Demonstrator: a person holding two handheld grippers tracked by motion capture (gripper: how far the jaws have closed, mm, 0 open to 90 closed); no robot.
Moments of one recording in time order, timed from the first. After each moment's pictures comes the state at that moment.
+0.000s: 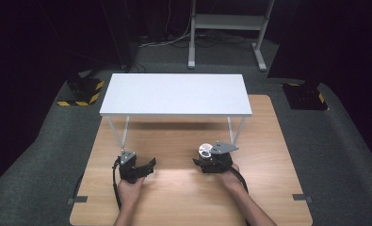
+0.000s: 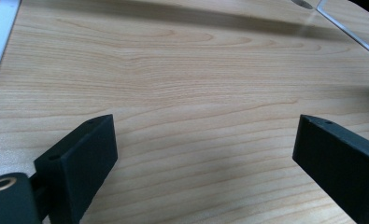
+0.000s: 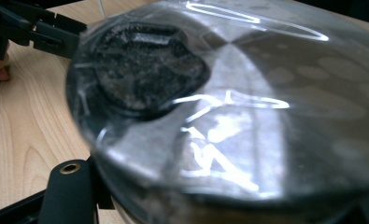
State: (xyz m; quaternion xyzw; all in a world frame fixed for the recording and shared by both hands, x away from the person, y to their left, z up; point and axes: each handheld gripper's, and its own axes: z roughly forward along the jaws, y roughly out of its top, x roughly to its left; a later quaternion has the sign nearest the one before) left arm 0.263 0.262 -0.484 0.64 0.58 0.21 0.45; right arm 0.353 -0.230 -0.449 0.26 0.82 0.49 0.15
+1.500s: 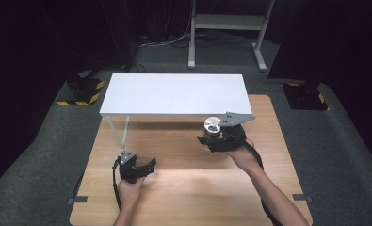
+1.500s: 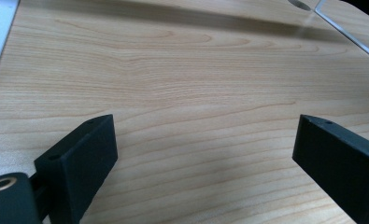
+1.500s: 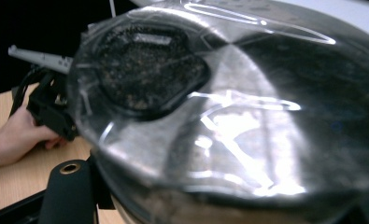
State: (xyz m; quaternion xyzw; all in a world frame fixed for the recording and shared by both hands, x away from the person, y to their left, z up) left arm 0.263 0.262 -0.485 0.64 0.58 0.21 0.46; right arm 0.361 -0.243 -0.302 0.22 0.83 0.50 0.15
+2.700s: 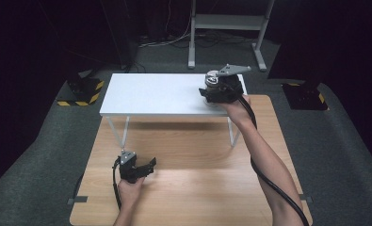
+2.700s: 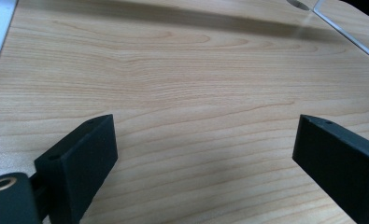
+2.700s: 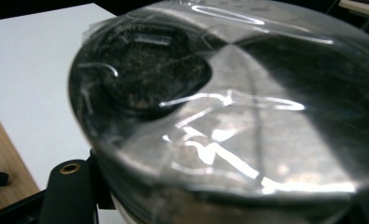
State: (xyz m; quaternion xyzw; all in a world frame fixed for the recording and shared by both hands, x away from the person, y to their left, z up) left arm 0.264 0.263 -0.485 0.64 0.58 0.21 0.46; right arm 0.444 -0.207 -0.244 0.30 0.80 0.47 0.24
